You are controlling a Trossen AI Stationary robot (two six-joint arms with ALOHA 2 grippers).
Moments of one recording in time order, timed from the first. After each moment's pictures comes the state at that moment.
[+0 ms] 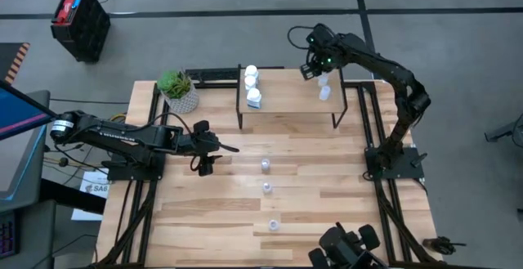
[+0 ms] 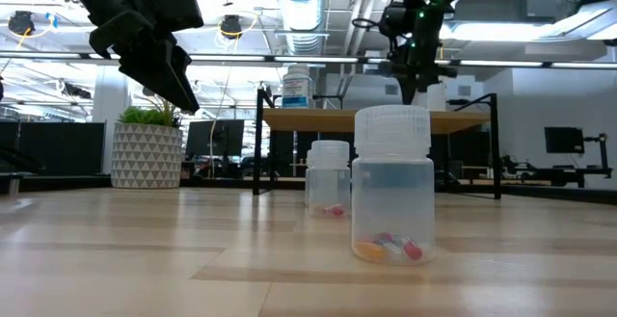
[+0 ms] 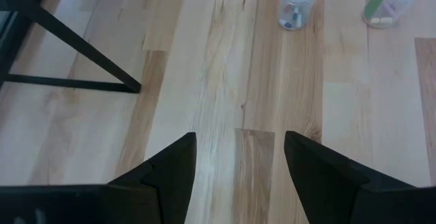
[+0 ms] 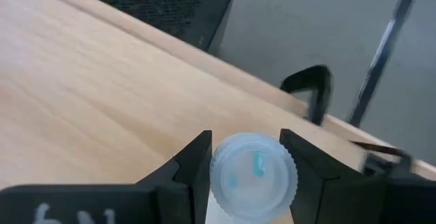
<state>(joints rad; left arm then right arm) -0.06 1.08 0.67 -0.48 -0.24 -0.07 -0.83 1.74 1.65 -1.04 0.21 0.27</state>
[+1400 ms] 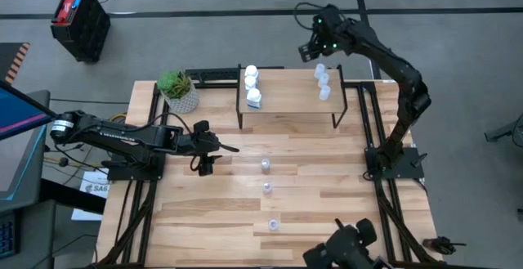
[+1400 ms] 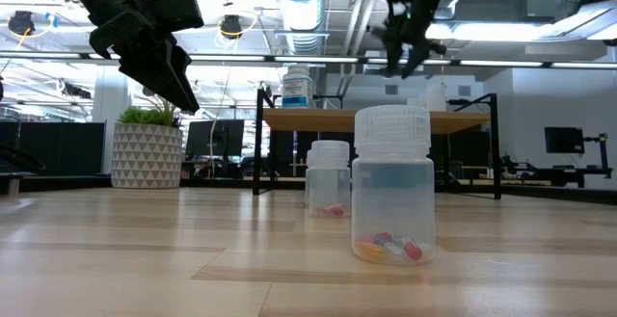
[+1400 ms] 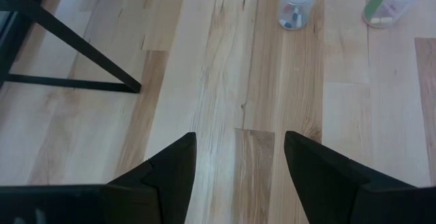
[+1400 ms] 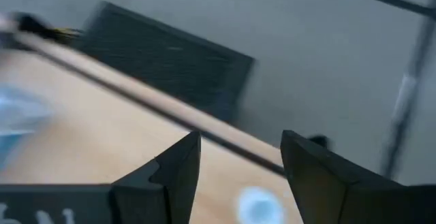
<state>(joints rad) -0.06 1.08 0.67 -0.48 -0.24 -0.07 -0.82 1.74 1.89 -1.03 0.15 0.25</state>
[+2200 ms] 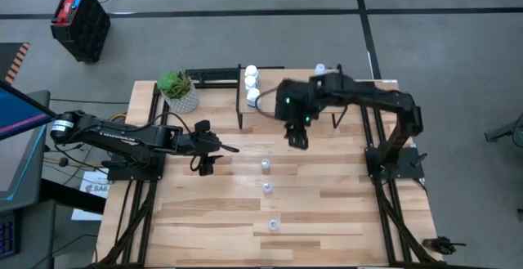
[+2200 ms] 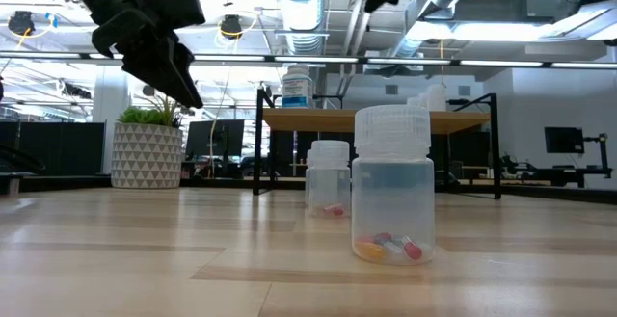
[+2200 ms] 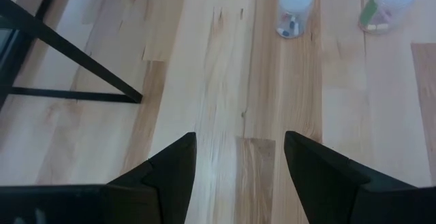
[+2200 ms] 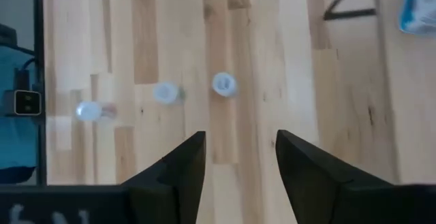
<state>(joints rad) -0.06 1.08 0.67 -0.45 -0.24 -0.05 -0.11 1.74 1.96 -1.31 -0.15 0.01</state>
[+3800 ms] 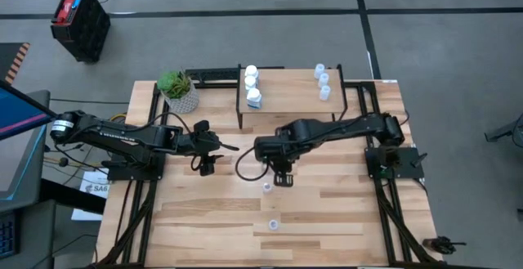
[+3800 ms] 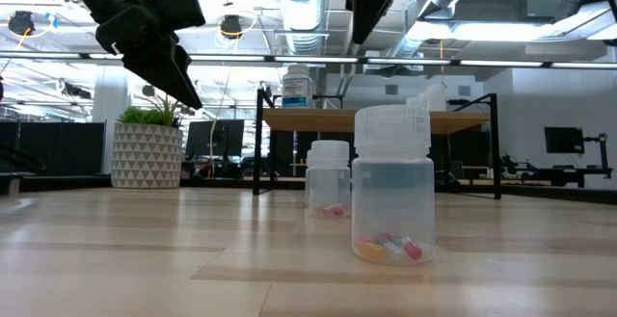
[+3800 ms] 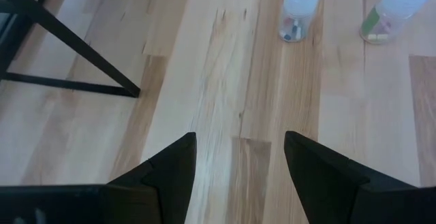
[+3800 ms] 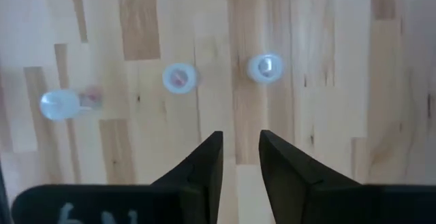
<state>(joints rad) -0.06 1.08 0.67 -0.45 -0.24 -0.11 0.13 1.95 1.96 -1.31 0.03 0.20</state>
